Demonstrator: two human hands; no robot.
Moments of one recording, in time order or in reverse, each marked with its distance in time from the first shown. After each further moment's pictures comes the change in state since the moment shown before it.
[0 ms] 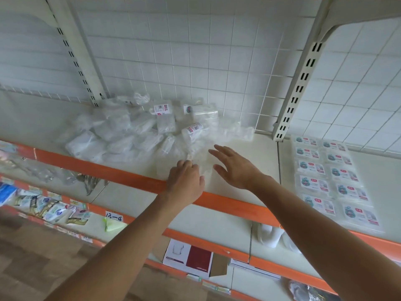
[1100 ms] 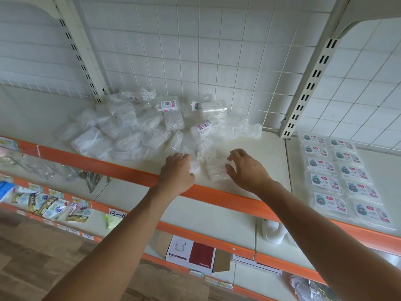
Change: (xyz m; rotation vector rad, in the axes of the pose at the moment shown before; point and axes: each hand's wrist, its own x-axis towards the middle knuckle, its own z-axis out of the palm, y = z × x) left_hand 0.005 -0.050 -0.004 -0.271 -0.039 -0.130; right_hand -0.003 -0.016 0.011 -0.020 0.071 0.273
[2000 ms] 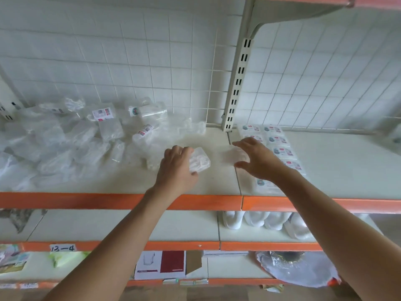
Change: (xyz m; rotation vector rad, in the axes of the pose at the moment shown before) left_hand 0.006 0.108 0.021 -0.088 0.078 0.344; right_hand -0.069 0.104 -0.090 -0.068 0.016 0.202
